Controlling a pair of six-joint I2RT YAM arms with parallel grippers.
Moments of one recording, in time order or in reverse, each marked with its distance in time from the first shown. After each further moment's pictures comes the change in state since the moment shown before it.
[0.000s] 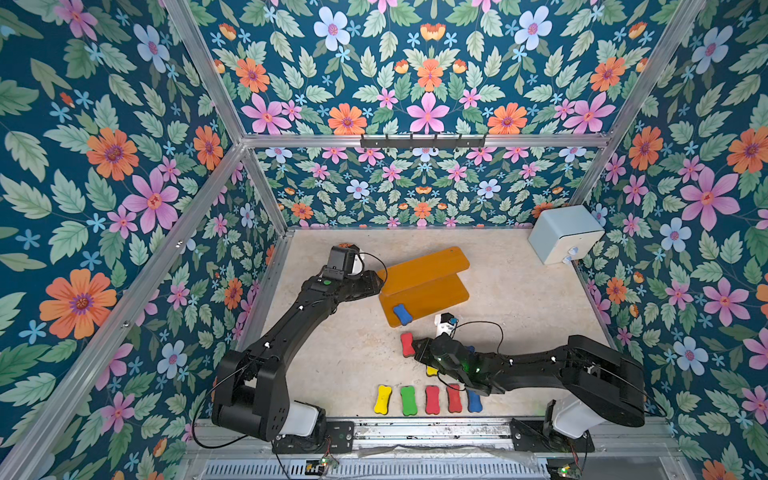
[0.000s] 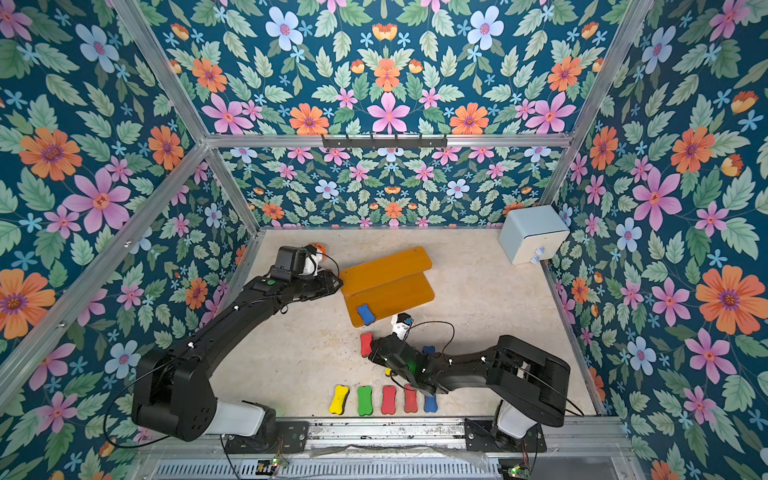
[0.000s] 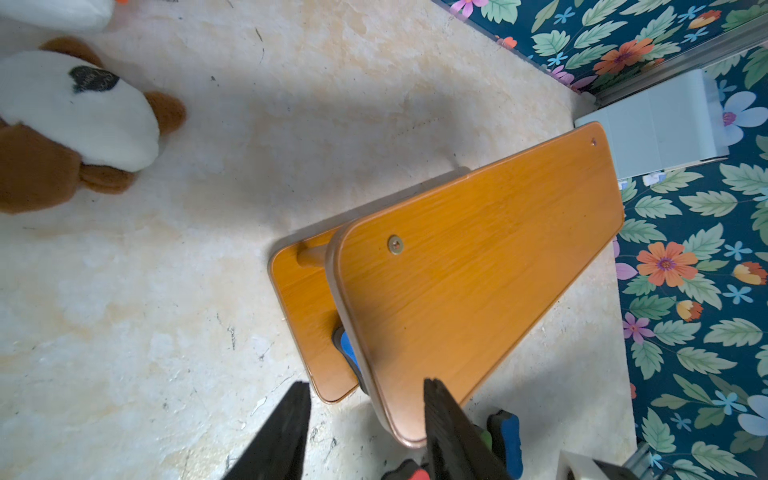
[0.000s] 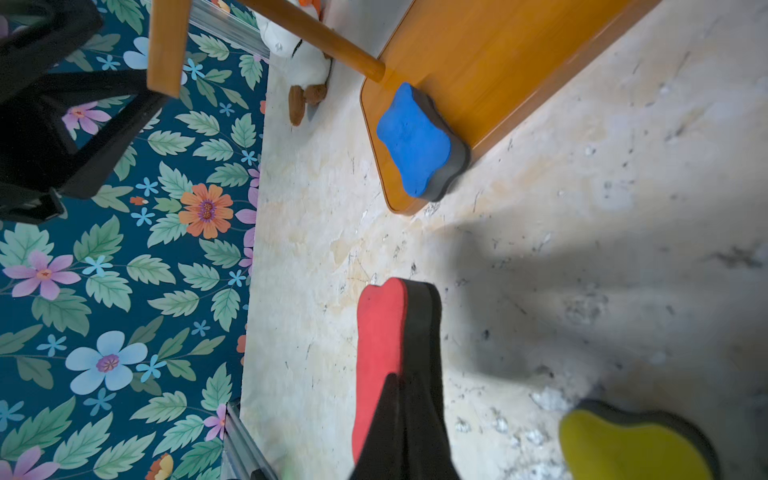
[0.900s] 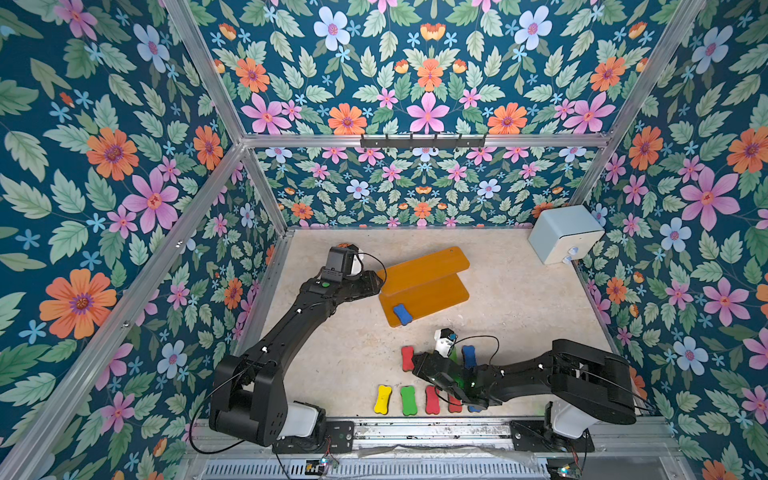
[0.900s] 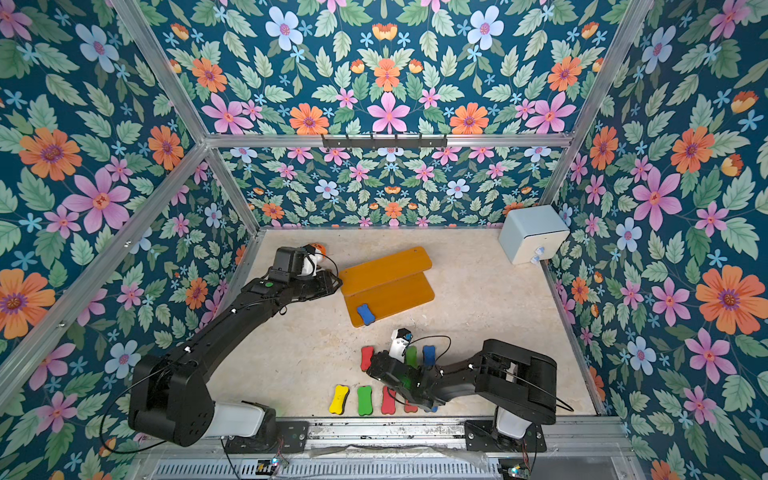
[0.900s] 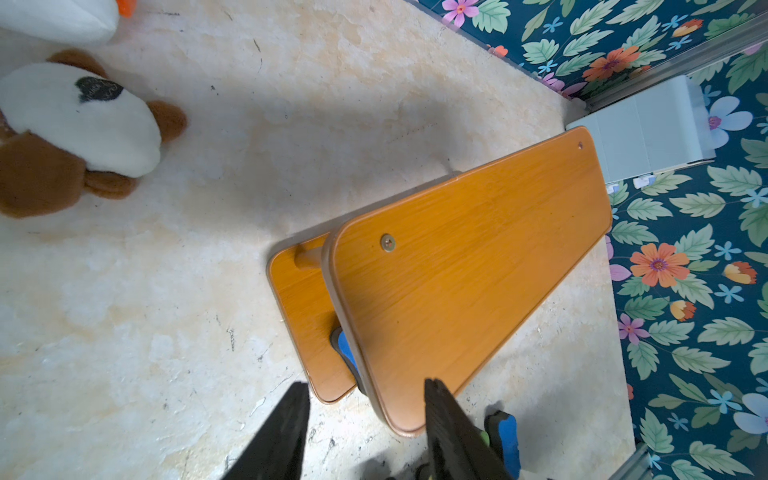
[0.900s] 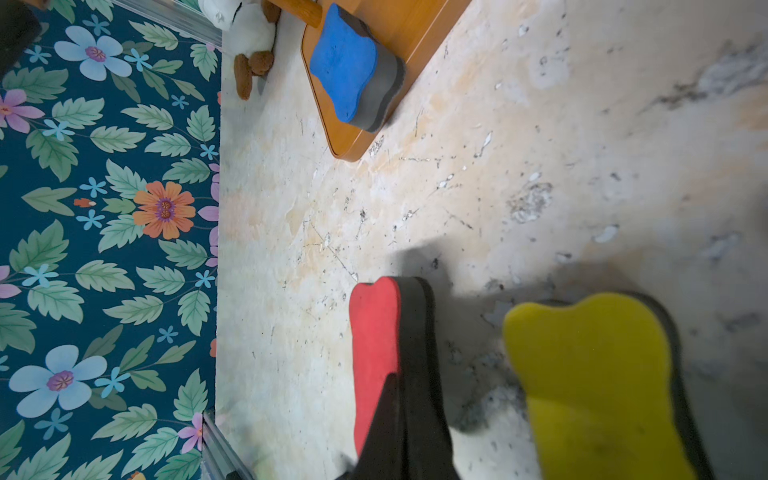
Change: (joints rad) left arm 0.000 -0.023 -0.016 0.015 0.001 -0.001; right arm 0.098 0.060 -0.015 -0.021 0.093 0.124
